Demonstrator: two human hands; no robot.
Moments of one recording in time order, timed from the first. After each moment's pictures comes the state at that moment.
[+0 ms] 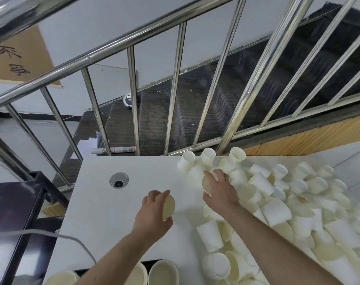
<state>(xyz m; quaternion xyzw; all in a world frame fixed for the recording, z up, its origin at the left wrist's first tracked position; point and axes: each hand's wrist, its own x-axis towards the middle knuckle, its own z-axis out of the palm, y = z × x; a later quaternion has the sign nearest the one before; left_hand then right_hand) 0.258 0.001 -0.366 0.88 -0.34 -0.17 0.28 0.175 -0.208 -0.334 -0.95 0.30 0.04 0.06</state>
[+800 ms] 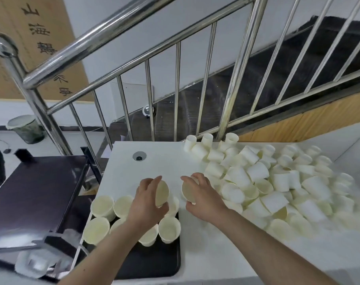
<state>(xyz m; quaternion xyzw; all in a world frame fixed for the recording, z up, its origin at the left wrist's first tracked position) 0.105 0.122 -0.303 0.88 -0.31 -0.06 0.35 0.017 -0.050 -0.284 -0.97 0.14 0.00 0.21</state>
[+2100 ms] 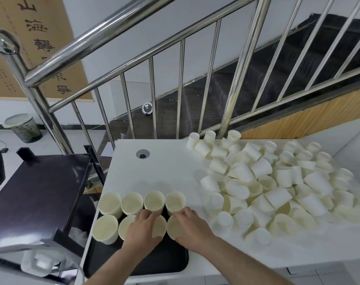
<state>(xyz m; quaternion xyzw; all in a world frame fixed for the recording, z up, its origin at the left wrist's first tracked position) 0.097 0.175 -0.369 0.91 -0.35 -0.14 0.18 0.006 0.015 -0.356 -0.97 0.12 0.13 0.19</state>
